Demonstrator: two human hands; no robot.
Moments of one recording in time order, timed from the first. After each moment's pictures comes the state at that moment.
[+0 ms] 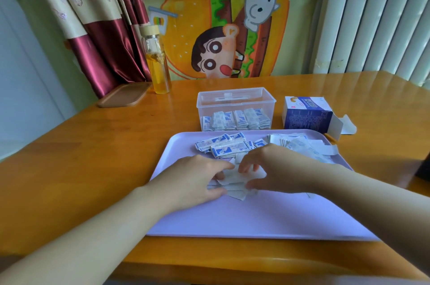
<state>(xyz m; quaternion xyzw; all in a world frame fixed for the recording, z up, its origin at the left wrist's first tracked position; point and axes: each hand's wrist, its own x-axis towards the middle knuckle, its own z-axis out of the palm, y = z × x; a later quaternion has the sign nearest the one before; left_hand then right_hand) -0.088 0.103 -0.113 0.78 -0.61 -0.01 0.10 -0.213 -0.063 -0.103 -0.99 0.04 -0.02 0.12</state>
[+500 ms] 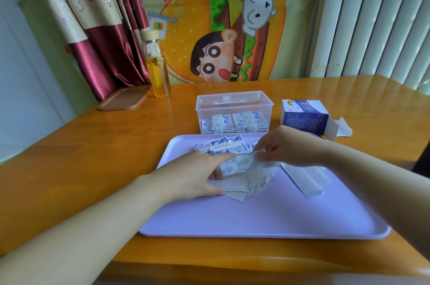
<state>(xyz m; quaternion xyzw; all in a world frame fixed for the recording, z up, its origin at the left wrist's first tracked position) -0.080 0.094 -0.106 0.78 -0.61 -0.06 0.09 -0.215 -0.090 -0.080 -0.97 0.14 -0.05 0.21</state>
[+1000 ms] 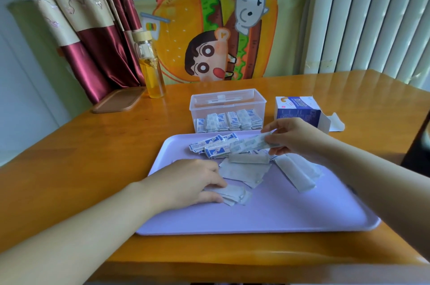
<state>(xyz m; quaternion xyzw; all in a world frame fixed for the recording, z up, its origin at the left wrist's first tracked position) -0.091 0.101 -0.103 0.75 -0.66 -0.05 -0.01 -0.223 -0.109 -0.088 -0.79 0.29 -0.14 0.52</state>
